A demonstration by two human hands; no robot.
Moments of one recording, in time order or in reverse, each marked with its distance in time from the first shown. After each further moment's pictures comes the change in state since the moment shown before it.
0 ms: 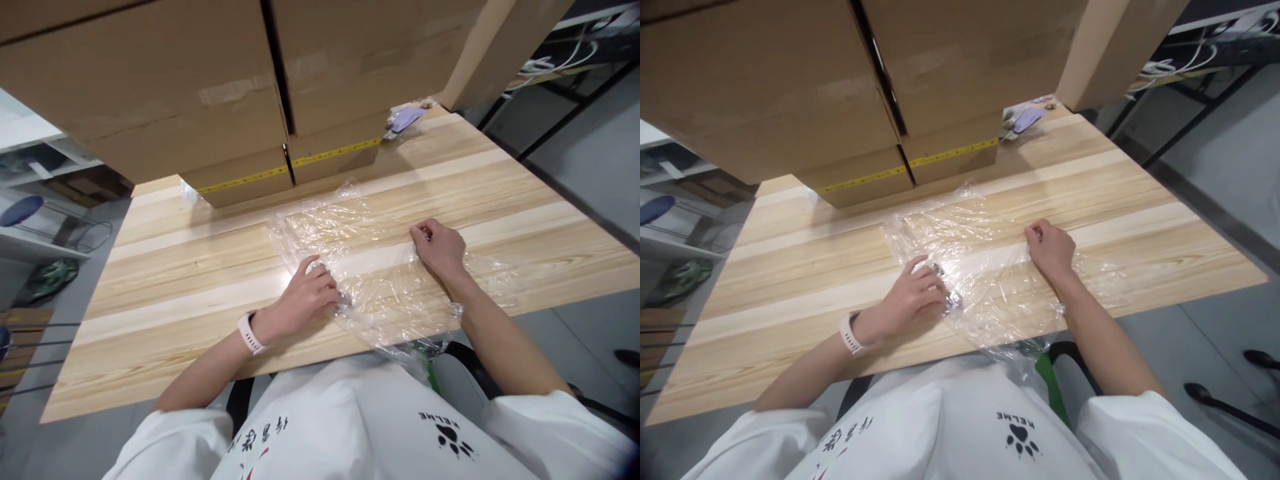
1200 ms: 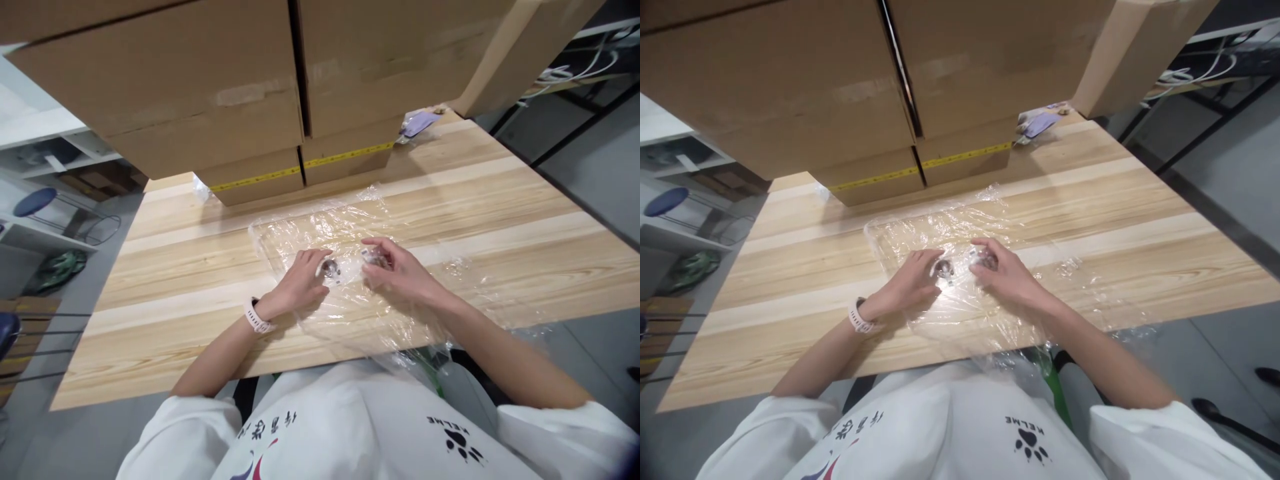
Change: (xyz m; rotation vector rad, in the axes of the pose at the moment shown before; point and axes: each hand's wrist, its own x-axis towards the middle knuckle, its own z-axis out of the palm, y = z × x) left_hand -0.013 -0.039 0.009 -0.444 0.114 -0.450; right_hand -0.070 -0.103 -0.038 0.787 -0.719 -0.074
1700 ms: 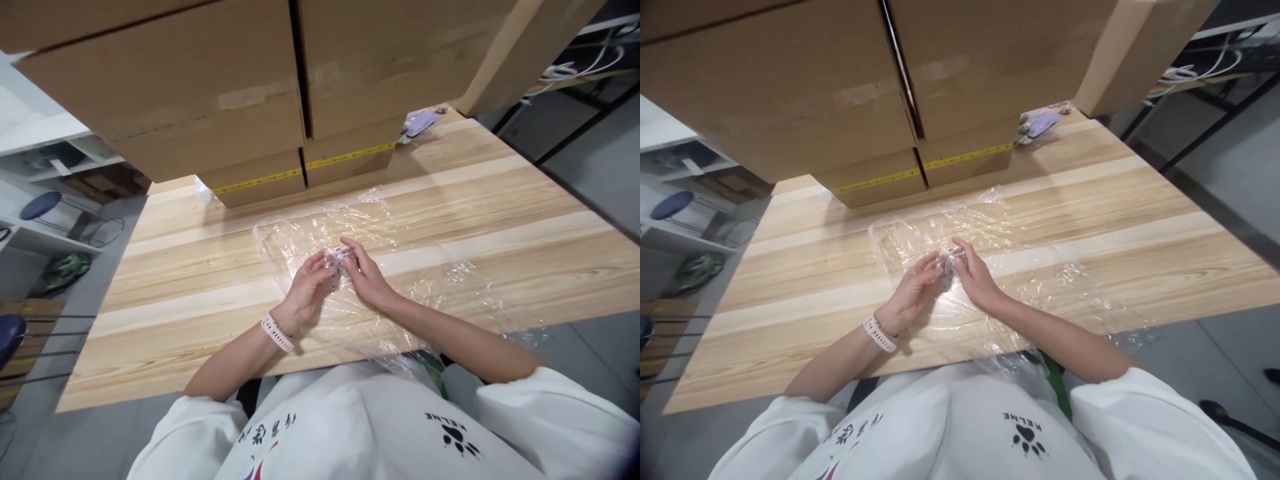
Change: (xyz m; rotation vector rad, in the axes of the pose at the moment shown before) left_hand 0.010 0.032 0.028 -1.430 0.429 -0.620; right_hand 0.039 0.038 0.064 0.001 0.130 -0.287
